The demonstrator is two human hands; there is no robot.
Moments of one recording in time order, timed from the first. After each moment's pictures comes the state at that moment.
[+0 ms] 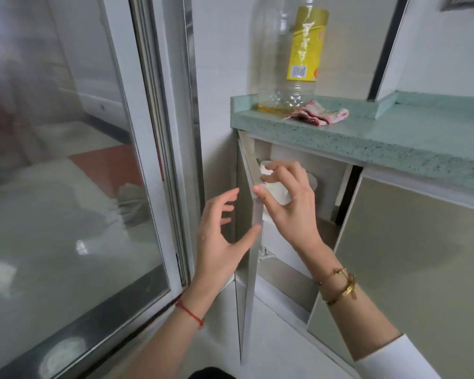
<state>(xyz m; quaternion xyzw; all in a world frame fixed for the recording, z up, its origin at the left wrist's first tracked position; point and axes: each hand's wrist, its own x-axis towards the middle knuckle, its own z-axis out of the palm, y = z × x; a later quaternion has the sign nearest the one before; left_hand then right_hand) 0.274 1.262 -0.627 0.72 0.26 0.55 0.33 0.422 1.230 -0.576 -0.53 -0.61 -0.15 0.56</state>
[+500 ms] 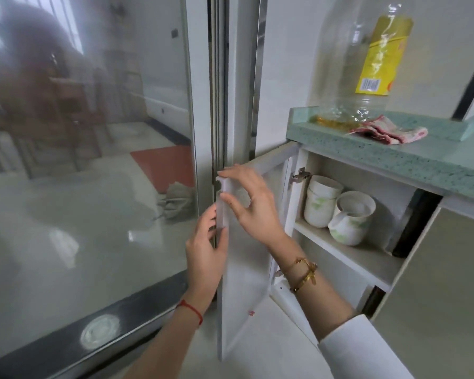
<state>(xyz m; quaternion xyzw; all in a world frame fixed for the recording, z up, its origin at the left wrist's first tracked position) 0.208 1.326 -0.670 0.64 0.39 0.63 0.21 0.330 1.334 -0.586 -0.40 -0.74 -0.04 0.54</state>
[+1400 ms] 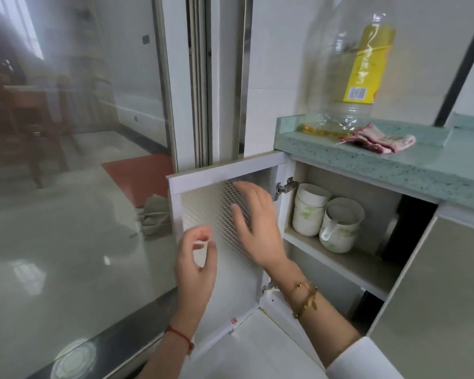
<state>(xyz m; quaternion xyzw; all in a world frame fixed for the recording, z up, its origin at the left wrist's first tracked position) 0.202 1.371 -0.675 0.63 0.33 0.67 0.24 0.339 1.358 -0.602 -0.54 -0.67 -0.06 0.50</state>
